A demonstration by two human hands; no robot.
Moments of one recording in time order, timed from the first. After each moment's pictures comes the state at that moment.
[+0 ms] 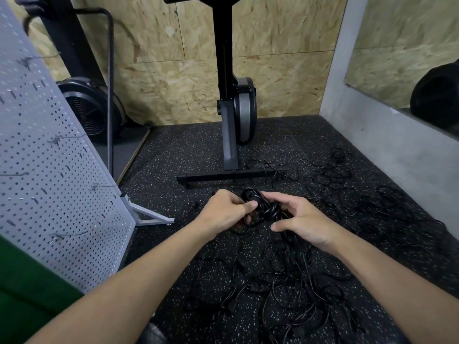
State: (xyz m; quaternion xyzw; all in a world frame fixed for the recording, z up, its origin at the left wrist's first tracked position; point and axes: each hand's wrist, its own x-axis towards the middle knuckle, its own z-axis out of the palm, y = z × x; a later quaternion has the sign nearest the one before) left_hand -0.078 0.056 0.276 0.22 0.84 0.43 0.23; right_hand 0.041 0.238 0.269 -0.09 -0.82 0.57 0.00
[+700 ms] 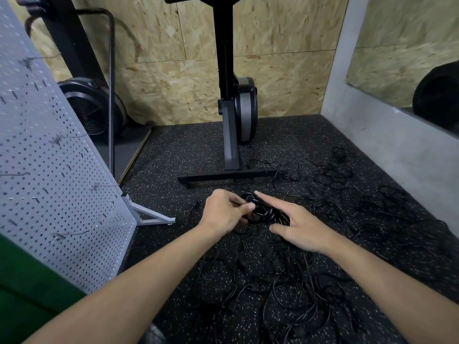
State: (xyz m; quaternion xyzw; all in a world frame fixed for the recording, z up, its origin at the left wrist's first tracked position) left_hand -0.073 0.058 0.264 0.19 0.84 0.49 0.15; right_hand 0.044 0.233 0.261 -0.03 -0.89 0.45 0.01
